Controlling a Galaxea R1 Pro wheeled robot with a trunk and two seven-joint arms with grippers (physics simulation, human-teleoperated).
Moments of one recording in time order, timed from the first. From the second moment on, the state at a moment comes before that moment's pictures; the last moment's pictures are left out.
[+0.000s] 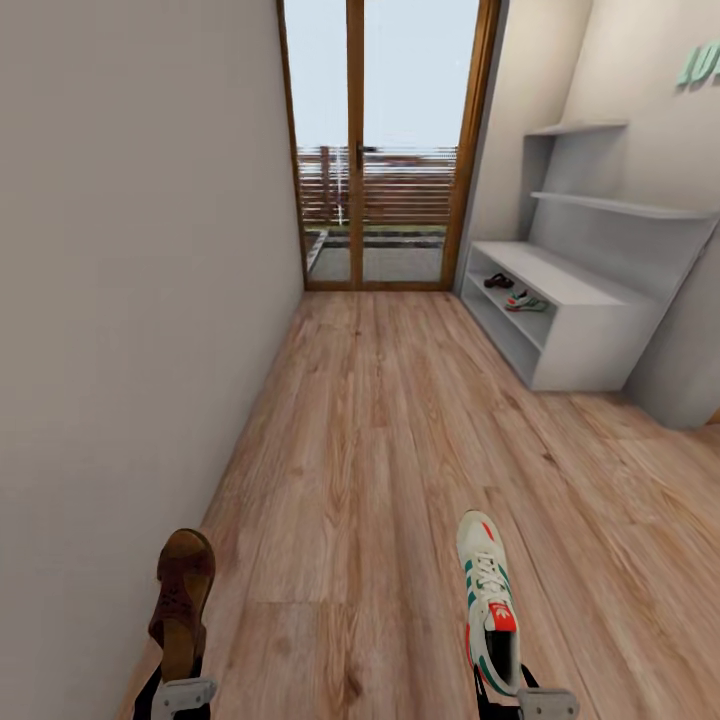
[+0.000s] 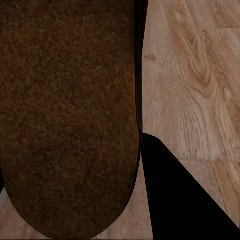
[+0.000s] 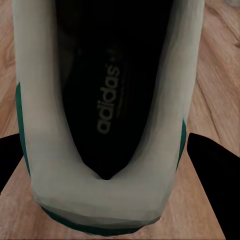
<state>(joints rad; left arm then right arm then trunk) -0.13 0.03 0.13 -0.51 -0.03 -0.74 0.00 -0.07 0.03 -0.13 -0.63 0.17 -0.64 -0.04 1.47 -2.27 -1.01</state>
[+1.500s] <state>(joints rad) -0.13 0.03 0.13 -0.51 -0.03 -0.74 0.00 -0.07 0.03 -0.13 -0.63 0.17 -0.64 -0.04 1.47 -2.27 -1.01</state>
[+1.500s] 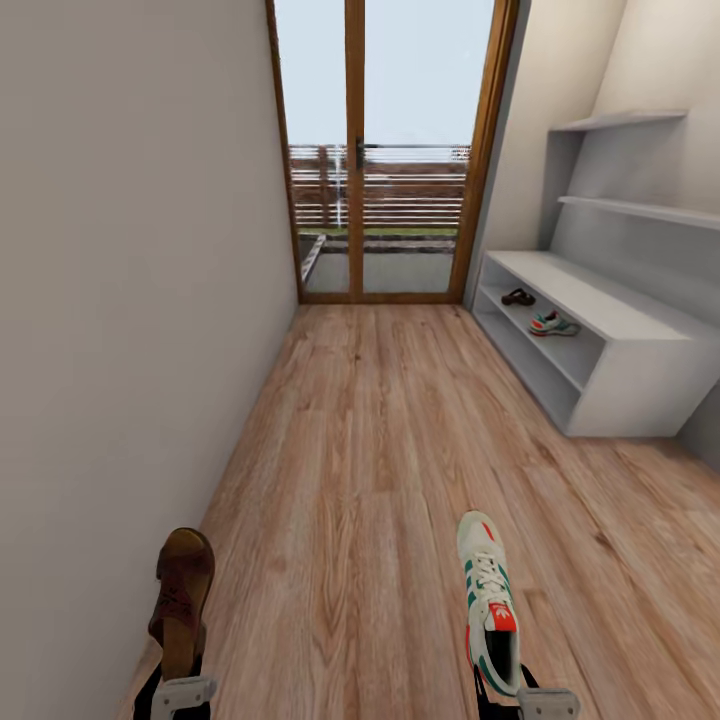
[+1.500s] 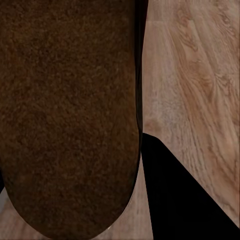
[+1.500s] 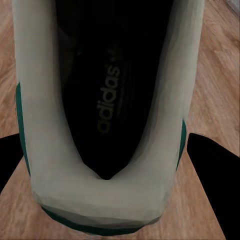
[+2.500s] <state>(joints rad) -0.13 0.03 0.13 -0.51 -0.03 -0.74 0.00 -0.07 0.03 -0.13 -0.63 0.17 -0.64 -0.04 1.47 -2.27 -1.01</state>
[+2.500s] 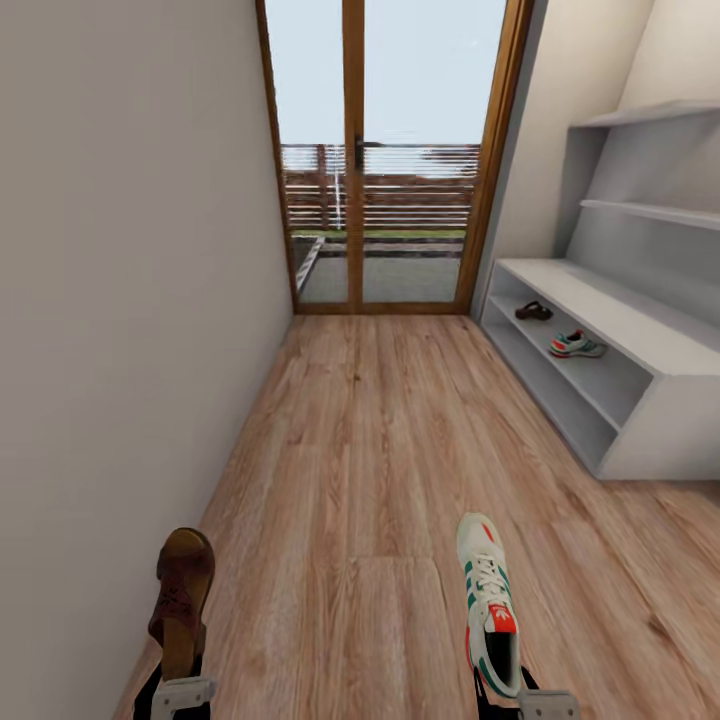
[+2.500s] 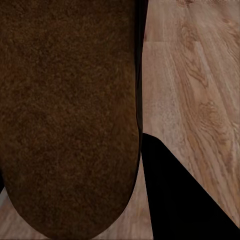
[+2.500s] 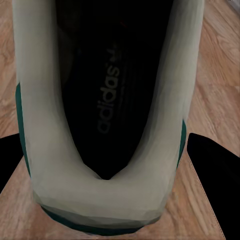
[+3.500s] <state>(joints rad) -0.13 0.03 0.13 -0.52 -0.03 -0.74 0.00 -0.07 0.03 -0.13 -0.62 0.17 -0.64 -0.04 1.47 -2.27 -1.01</state>
